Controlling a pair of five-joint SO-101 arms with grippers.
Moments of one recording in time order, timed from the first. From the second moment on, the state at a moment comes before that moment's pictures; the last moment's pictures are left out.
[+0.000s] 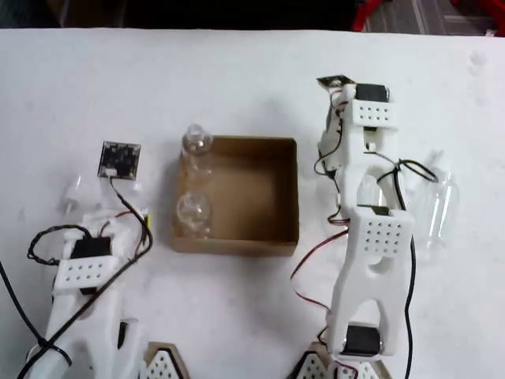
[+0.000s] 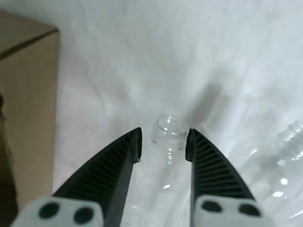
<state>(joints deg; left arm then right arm) -12.9 -43.9 73.5 35.3 -8.9 1.0 47.7 -45.4 97.3 21.8</state>
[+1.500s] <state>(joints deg) -12.9 -43.9 73.5 35.3 -8.9 -2.7 5.8 -25.8 97.3 31.1</state>
